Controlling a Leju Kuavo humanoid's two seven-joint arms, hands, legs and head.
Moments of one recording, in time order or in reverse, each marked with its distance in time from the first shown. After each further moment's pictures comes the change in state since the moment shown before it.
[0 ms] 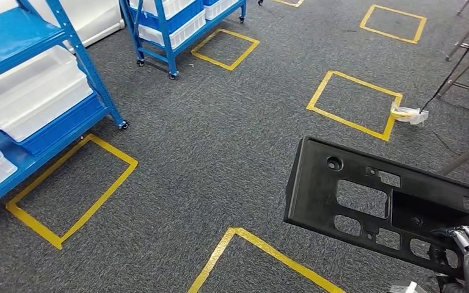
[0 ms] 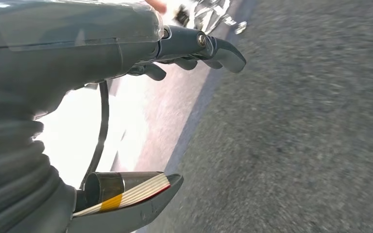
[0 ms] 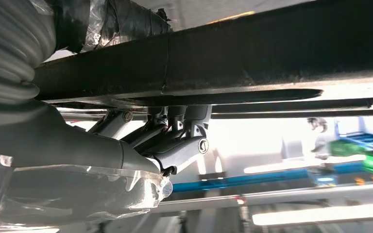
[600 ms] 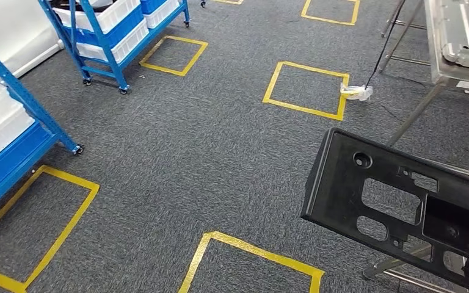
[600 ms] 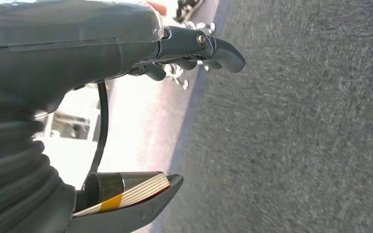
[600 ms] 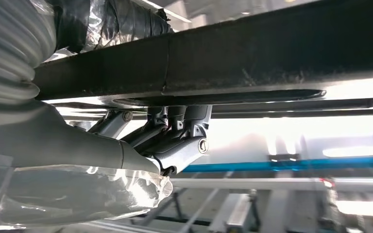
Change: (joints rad) left arm -0.001 0.046 0.001 0.062 -0.040 0.001 -0.003; right arm 0.158 0.032 -0.145 -0.182 0.063 0.037 0.060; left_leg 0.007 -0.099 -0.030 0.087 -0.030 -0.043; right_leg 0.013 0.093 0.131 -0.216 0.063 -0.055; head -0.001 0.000
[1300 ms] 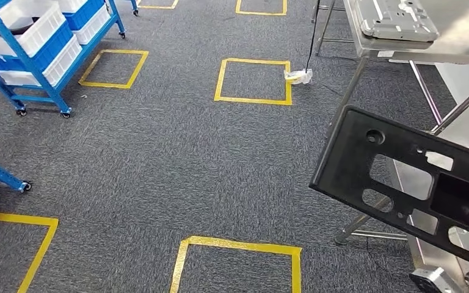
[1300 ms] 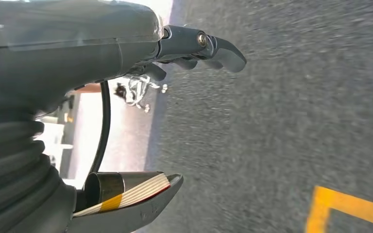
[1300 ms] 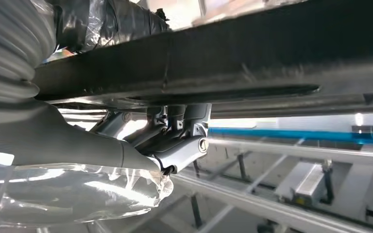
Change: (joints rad) left arm -0.023 -0.018 0.030 -0.066 0.081 -0.092 -0.037; right arm -0.179 0.043 0.016 0.038 0.116 0.073 0.057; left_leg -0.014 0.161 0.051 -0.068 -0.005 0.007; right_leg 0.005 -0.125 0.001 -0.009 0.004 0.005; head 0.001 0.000
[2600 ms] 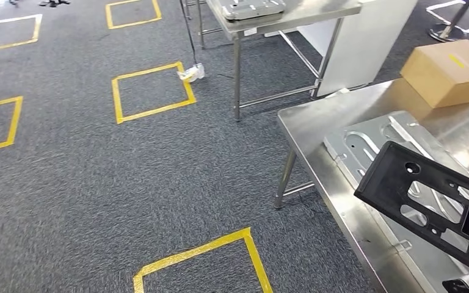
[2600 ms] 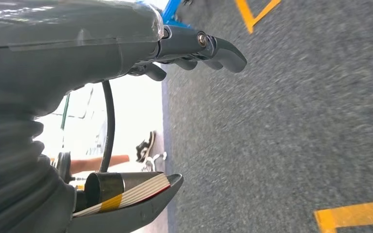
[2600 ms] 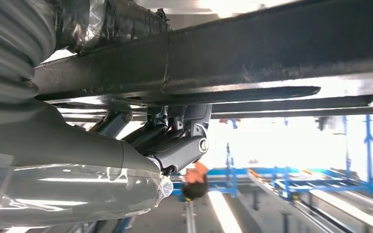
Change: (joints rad) left arm 0.018 -0.093 0.006 -0.153 -0.158 -0.038 0.048; right arm 0.141 0.026 -0.218 0.107 -0.093 0.141 -0.003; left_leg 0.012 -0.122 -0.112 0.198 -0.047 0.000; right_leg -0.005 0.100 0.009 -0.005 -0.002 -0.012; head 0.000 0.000
